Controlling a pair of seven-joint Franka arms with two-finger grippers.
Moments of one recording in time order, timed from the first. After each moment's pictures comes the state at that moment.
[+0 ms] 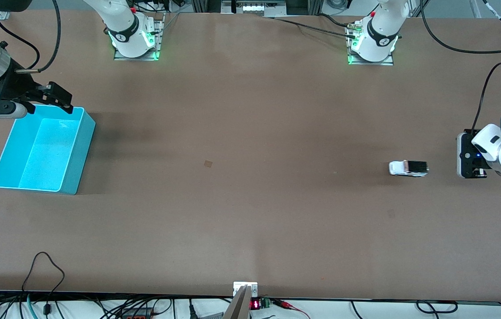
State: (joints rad) left arm 0.41 0.45 -0.28 -1.61 0.22 1.64 1.57; right arm 0.04 -0.03 0.05 -1.70 -0.01 1.68 0.08
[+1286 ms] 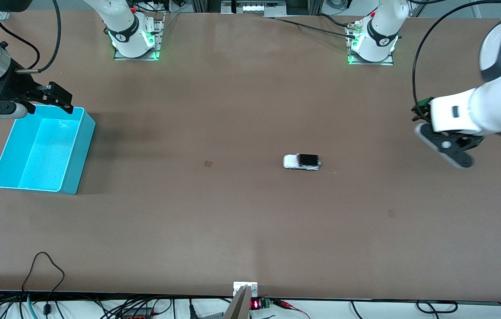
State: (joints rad) left arm 0.00 0.22 -0.13 -1.44 0.07 1.47 0.48; right arm 0.04 -0.03 0.05 -1.70 -0.01 1.68 0.08
